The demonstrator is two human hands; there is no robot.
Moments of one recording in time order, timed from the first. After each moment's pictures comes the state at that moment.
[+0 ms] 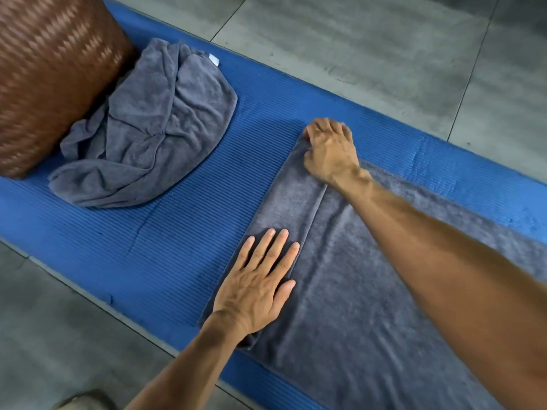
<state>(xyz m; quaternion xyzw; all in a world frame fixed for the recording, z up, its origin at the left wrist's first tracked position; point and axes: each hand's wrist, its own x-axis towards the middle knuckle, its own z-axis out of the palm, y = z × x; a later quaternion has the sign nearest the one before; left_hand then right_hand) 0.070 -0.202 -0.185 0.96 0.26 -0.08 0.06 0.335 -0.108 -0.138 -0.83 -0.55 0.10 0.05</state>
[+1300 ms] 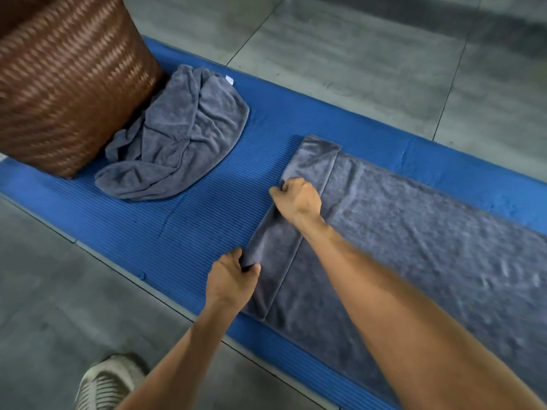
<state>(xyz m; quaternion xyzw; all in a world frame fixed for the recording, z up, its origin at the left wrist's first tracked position) 0.031 -0.214 -0.129 0.69 0.61 0.04 0.37 0.214 -0.166 -0.126 -0.86 -0.36 0.27 0.23</state>
